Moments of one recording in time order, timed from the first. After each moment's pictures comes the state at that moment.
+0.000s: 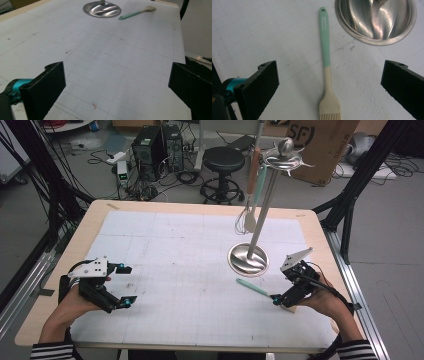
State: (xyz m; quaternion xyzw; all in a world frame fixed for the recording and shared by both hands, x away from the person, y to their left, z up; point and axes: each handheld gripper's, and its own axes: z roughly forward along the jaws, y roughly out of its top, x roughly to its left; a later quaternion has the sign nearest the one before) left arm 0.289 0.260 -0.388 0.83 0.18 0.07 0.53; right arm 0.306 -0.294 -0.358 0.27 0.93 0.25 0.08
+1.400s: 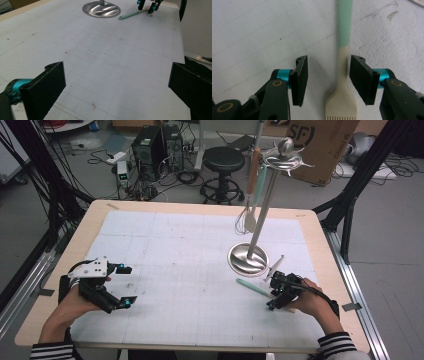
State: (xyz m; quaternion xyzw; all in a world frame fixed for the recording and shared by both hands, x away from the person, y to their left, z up) left arm 0.289 0.260 -0.388 0.83 0.18 0.07 0.53; right arm 0.323 -0.272 -0.408 0.26 0.96 0.11 0.01
